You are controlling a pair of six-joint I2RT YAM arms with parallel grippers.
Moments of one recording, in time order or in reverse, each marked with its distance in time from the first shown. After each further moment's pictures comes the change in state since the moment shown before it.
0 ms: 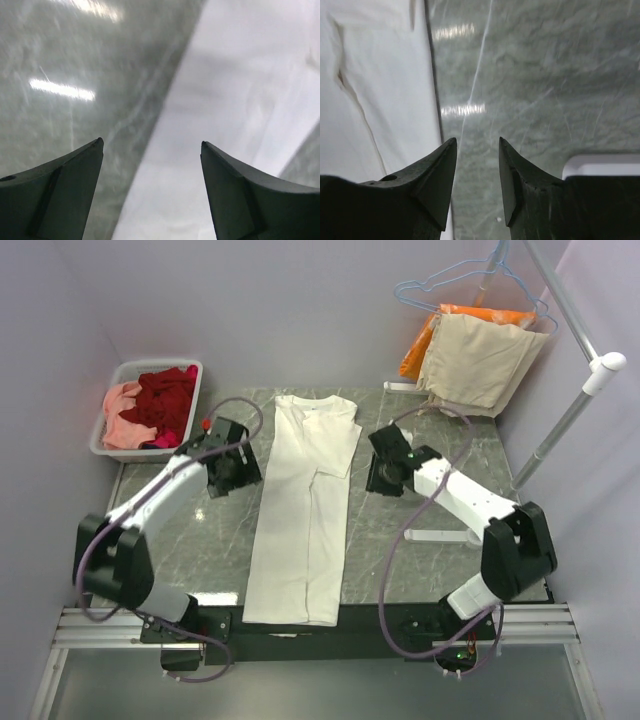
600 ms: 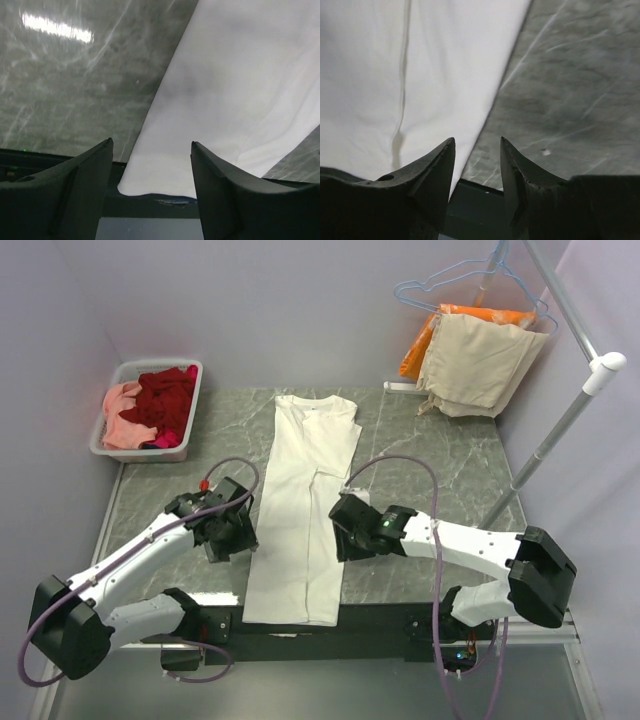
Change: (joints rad) left arm -0.264 -0.404 -0.343 -0.249 0.037 -0.270; right arm 0.481 -0.208 -0.298 0.028 -0.039 0.136
